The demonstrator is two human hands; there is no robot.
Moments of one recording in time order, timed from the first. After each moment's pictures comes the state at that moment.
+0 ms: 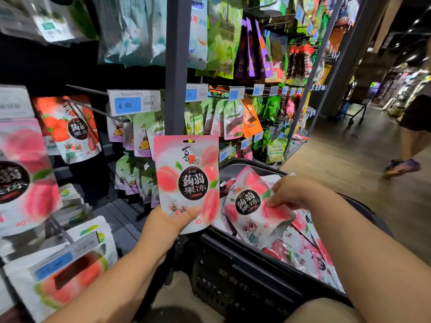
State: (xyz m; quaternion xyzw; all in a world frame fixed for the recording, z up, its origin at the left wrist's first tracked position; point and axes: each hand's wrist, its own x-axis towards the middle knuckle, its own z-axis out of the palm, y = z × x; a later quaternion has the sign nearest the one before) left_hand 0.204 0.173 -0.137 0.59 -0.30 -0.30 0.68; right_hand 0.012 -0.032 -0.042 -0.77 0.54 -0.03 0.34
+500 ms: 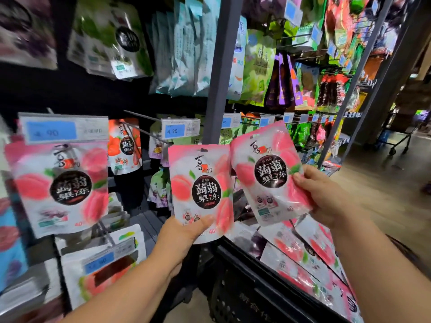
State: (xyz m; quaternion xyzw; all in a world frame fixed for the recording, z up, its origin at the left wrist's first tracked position) left_hand 0.210 0.204 -0.110 0.55 -0.27 -0.29 0.74; right_hand 0.027 0.001 -0.005 -0.65 0.27 -0.32 0.64
